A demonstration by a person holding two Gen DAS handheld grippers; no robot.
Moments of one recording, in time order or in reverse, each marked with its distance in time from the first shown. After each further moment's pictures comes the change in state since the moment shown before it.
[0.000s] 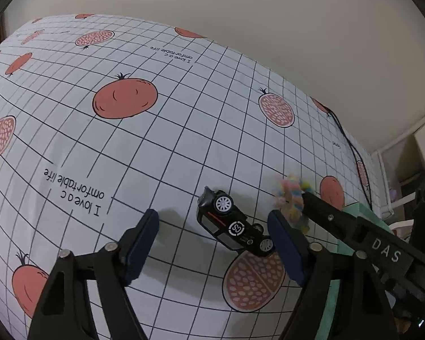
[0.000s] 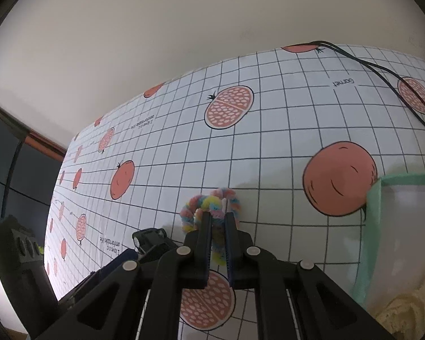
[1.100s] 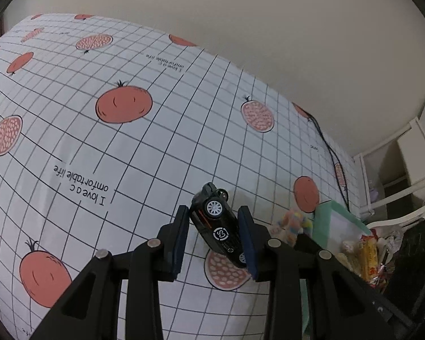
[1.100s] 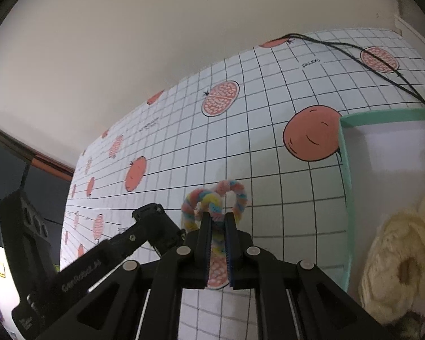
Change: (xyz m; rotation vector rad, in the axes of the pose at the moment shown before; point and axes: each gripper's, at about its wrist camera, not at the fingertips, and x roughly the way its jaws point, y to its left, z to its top) left arm -0.034 -0.004 0.006 -0.026 0.015 -0.090; right arm -0.047 0.000 -0.039 0.118 -0.058 0.043
